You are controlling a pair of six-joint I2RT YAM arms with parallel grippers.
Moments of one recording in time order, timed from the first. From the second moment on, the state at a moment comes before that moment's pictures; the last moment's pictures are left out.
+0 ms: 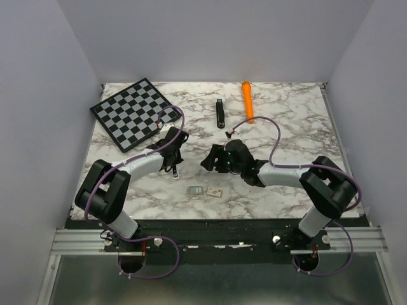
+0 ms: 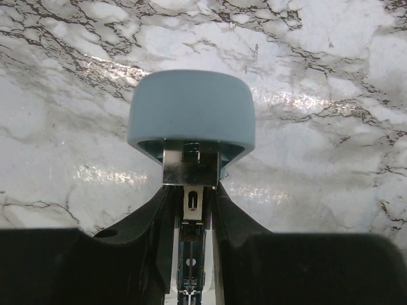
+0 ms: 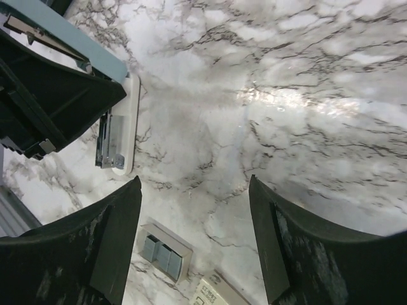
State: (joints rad) left arm -0.49 1.57 0.85 -0.24 -0.34 -0.61; right arm 0.81 1.68 0.78 0.35 0.01 0.77
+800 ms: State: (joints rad) left arm -0.50 1.58 0.86 -0.26 -0.35 -0.61; right arm 0.79 1.62 0.71 0.32 0.14 0.68
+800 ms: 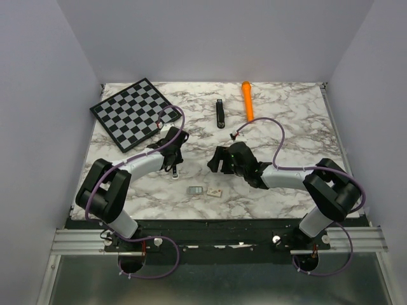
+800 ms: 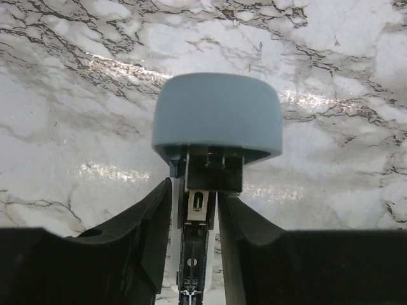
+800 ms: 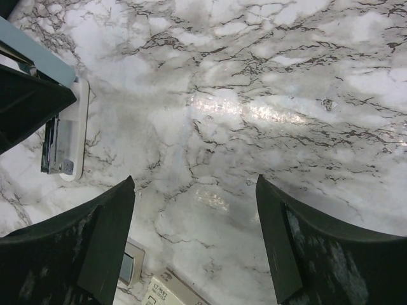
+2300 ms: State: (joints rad) left arm -0.50 0.70 0.65 -0.32 -0.35 -0.48; right arm 0.52 2.07 1.60 -0.30 0.21 0.39
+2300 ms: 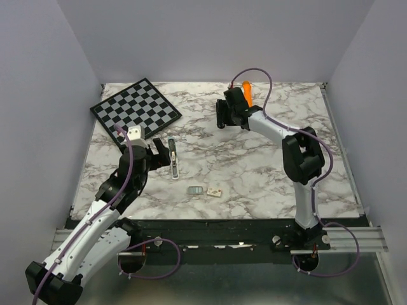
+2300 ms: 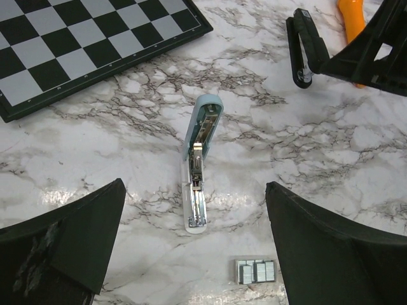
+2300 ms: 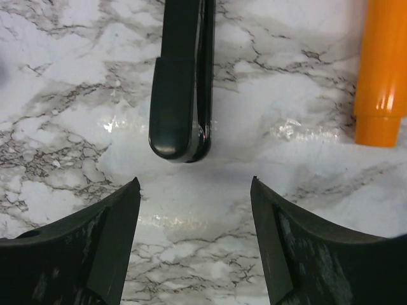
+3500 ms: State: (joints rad) left arm -0.50 0.71 0.60 -0.35 -0.31 -0.49; right arm 0.48 1.95 1.43 -0.39 0.16 0.37
